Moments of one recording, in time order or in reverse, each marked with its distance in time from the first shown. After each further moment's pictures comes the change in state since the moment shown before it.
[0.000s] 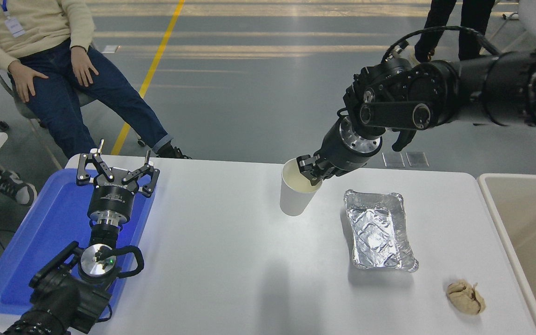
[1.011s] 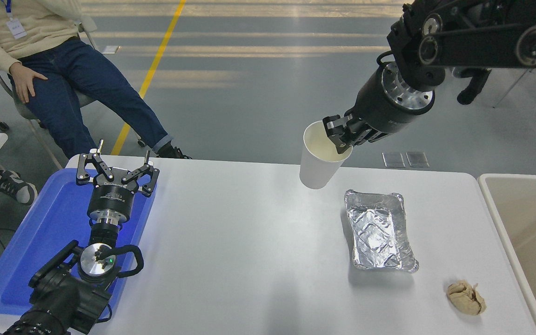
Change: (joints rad) left arm -0.001 0.001 0.000 0.001 0.000 0.000 0.000; right arm 0.277 -0.191 -0.074 0.213 -0.010 0.036 -0.004
